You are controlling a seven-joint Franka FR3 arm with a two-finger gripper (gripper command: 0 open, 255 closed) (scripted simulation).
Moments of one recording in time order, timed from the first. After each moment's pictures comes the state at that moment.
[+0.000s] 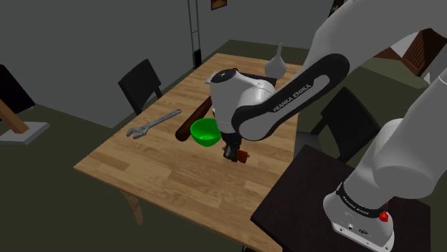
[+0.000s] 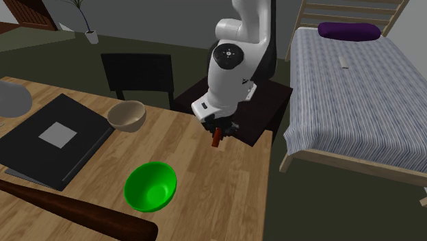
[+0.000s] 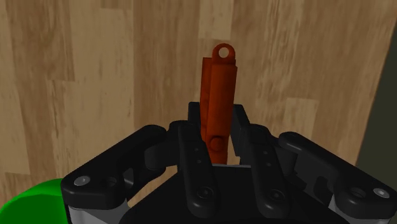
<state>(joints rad) 0.05 -0.04 0.37 -2.46 -0.08 2.29 0.12</state>
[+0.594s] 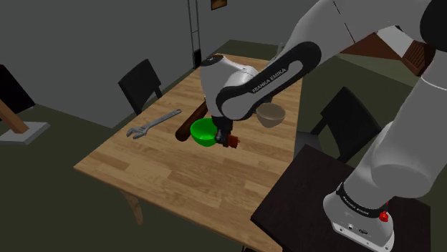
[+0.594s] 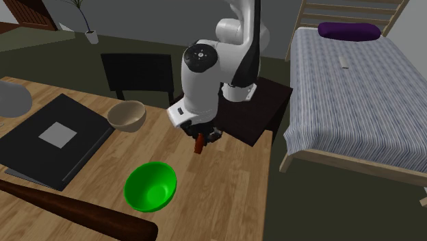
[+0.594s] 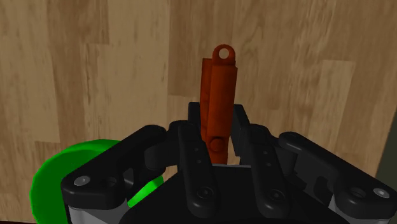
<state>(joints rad) 0.01 0.08 0.32 -2.27 -0.14 2.21 0.07</state>
